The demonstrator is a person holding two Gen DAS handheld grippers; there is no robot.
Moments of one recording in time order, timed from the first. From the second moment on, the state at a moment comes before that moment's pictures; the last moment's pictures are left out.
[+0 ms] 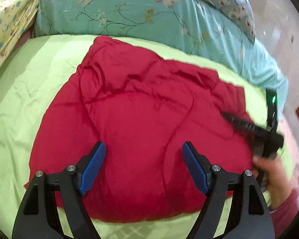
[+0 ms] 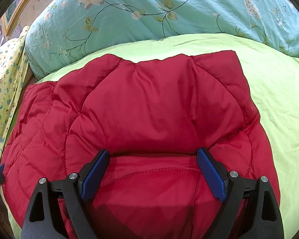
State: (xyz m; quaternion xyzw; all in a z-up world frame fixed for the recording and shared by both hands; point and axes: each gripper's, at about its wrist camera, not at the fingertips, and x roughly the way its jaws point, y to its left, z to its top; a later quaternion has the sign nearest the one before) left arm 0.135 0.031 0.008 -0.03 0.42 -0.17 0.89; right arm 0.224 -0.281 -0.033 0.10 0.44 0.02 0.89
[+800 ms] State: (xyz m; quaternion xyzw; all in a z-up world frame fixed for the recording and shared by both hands) left arm 0.132 0.022 -0.021 0.01 0.42 -0.13 0.90; right arm 0.110 -0.259 -0.030 0.05 0.43 0.02 0.90
